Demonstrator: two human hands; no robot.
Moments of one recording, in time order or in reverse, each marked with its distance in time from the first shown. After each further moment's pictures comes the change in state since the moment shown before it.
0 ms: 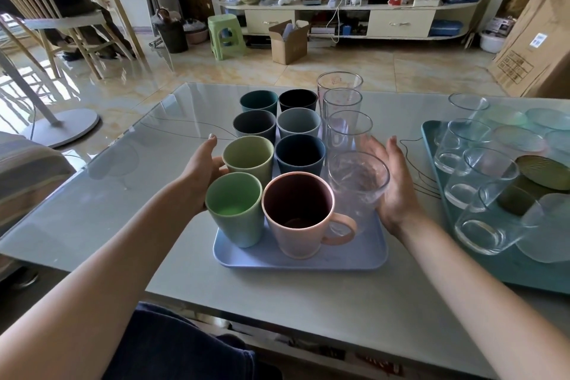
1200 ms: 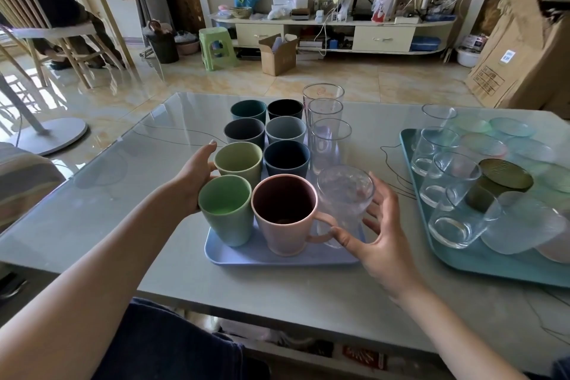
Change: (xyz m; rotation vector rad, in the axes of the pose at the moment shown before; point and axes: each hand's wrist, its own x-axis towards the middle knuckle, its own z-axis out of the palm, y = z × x) left_hand -0.014 0.003 0.002 0.058 -0.049 0.015; right_hand -0.090 0.020 -0.017 -0.493 0.010 -0.247
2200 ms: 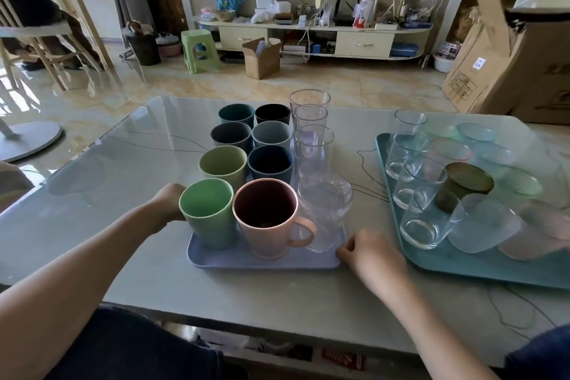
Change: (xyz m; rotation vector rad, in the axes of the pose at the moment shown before) left_hand 0.121 -0.060 -0.059 0.623 0.135 0.086; right_hand 0.014 0.015 -0.028 -1.022 -0.188 0.450
